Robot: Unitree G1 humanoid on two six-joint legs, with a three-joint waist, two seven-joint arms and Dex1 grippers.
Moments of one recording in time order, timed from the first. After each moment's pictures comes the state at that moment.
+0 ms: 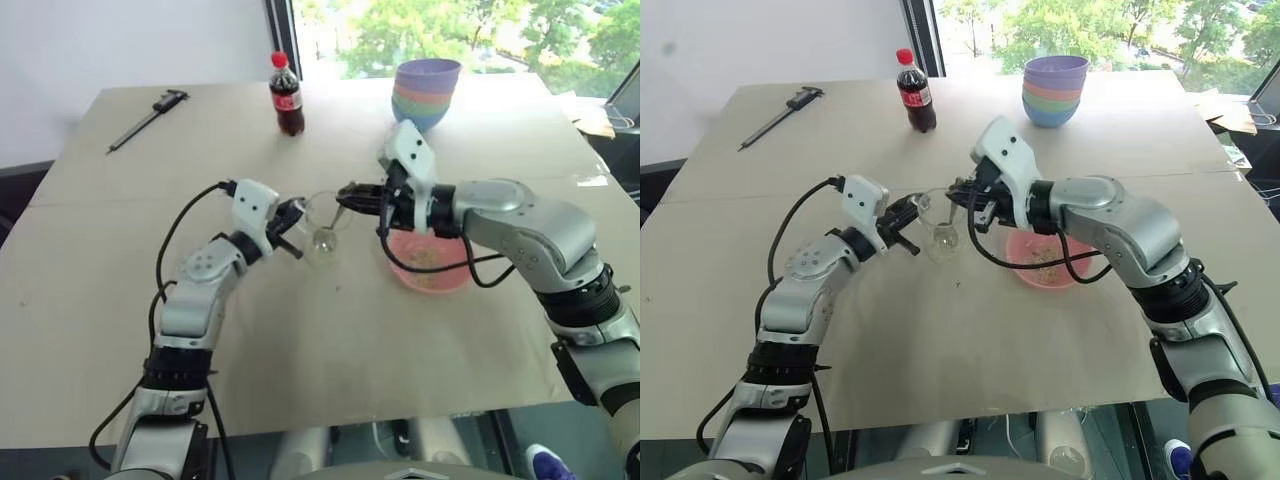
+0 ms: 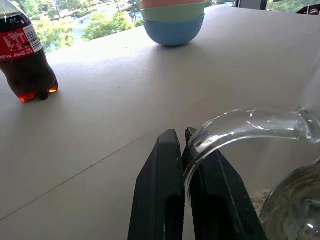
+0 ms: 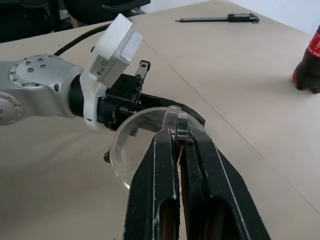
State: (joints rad) left arm -0.39 0.43 0.02 -0.02 -0.25 0.25 -0.56; right arm -0.86 -0.50 0.32 -0.26 0.66 0.83 0.56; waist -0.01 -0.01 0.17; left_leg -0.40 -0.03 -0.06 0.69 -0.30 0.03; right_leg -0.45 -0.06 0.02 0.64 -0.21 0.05
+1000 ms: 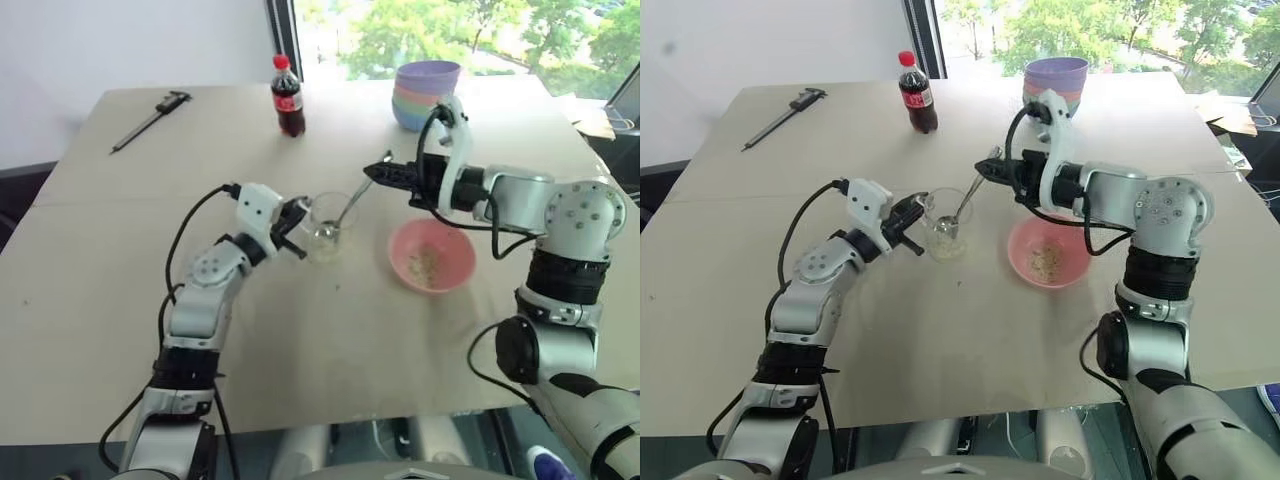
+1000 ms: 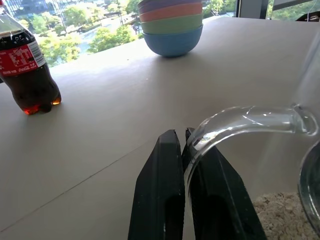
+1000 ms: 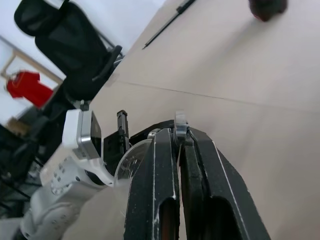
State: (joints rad) left arm -0.39 0.39 0.02 0.04 -0.19 0.13 -0.56; right arm -0.97 -0.13 -0.43 -0.06 1.00 1.54 0.05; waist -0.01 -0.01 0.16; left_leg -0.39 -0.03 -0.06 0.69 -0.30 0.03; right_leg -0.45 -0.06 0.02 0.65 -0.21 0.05
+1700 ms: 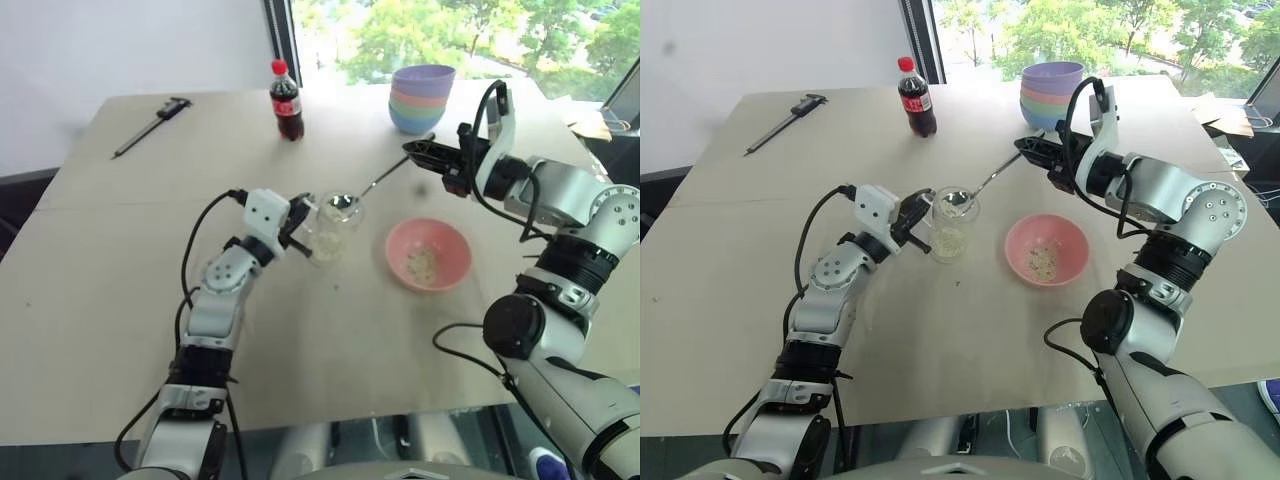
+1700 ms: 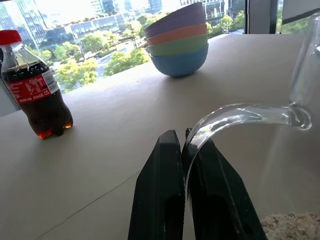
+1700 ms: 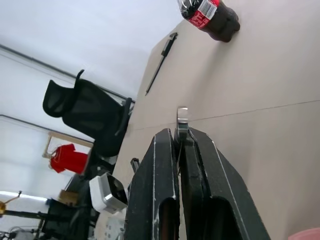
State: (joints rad) left arm -0.40 0.34 0.00 0.17 -0.14 -0.08 -0.51; right arm -1.03 -0.12 -0.79 0.14 1.33 1.61 -0.38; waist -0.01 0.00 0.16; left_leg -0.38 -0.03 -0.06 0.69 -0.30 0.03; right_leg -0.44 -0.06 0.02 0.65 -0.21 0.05
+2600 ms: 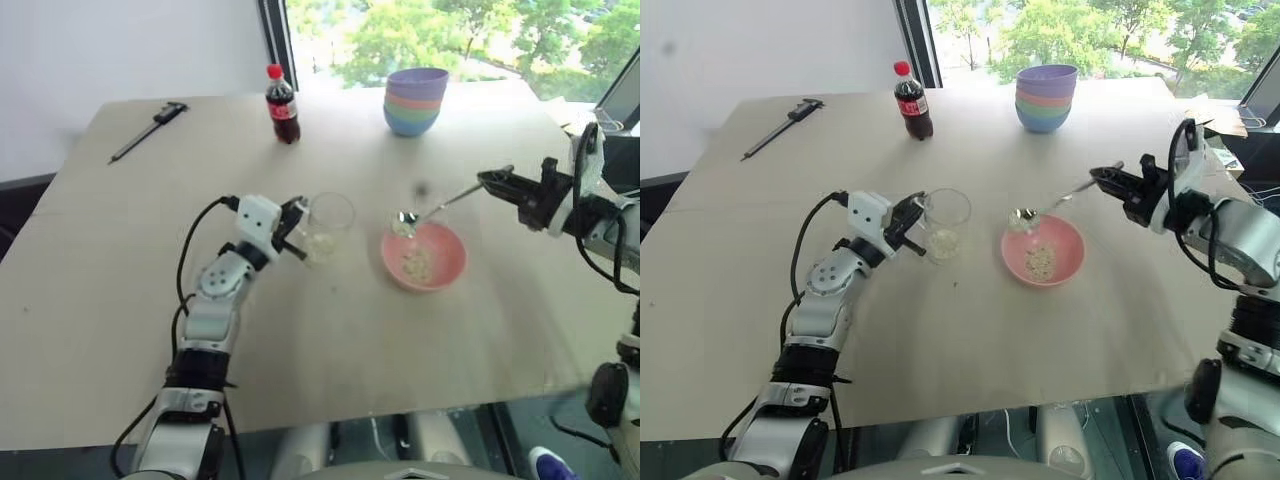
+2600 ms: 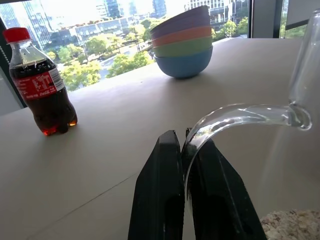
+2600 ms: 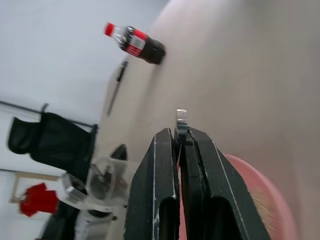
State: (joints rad) left arm -0.36 0.35 0.03 0.20 -0.18 -0.11 -0.50; right arm -0.58 -0.66 -0.46 0.08 1.93 1.23 -0.46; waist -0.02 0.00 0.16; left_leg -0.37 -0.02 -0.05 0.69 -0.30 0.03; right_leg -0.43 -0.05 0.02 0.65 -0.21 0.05
